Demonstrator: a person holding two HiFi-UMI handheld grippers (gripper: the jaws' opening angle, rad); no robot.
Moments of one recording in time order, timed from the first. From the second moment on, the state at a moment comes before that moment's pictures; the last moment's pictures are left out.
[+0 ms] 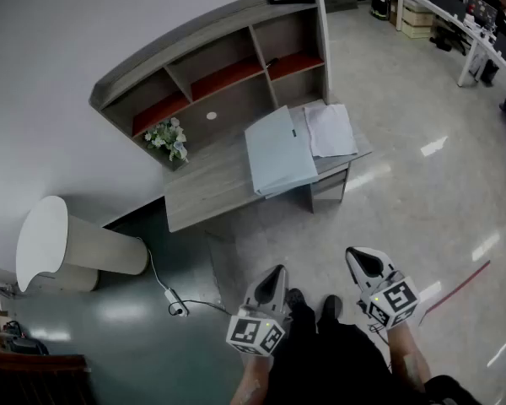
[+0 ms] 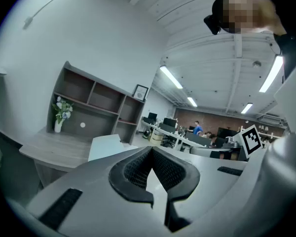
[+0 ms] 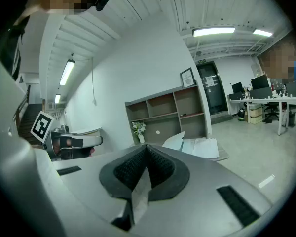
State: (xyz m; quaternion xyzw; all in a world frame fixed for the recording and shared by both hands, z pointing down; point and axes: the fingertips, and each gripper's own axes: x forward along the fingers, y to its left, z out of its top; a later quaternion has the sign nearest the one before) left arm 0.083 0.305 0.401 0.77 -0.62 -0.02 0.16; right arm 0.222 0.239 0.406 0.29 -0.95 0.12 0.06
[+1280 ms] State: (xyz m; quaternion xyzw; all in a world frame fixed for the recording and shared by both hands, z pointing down) left arm 0.038 0.229 0.409 0.77 -0.62 0.01 0.14; right arm 0.176 0.181 0.387 0.30 -0.95 0.11 0.05
